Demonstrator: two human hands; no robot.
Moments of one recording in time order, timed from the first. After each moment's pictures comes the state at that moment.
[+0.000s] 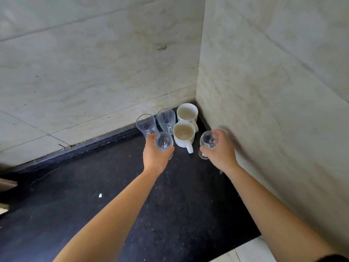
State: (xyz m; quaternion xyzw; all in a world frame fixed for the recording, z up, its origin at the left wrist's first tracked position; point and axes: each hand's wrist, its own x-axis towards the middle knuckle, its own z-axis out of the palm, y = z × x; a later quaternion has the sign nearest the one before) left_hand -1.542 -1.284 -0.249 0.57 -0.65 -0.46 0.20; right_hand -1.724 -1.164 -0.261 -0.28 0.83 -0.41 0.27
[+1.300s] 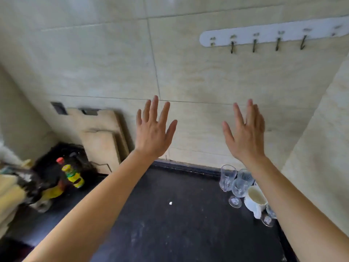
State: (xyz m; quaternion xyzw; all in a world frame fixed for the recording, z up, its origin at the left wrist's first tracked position) left_hand -1.307 -1.284 0.036 0.58 -0.75 0.17 0.26; right_hand -1.578 -1.279 0.002 -0.66 0.66 -0.33 -0.13
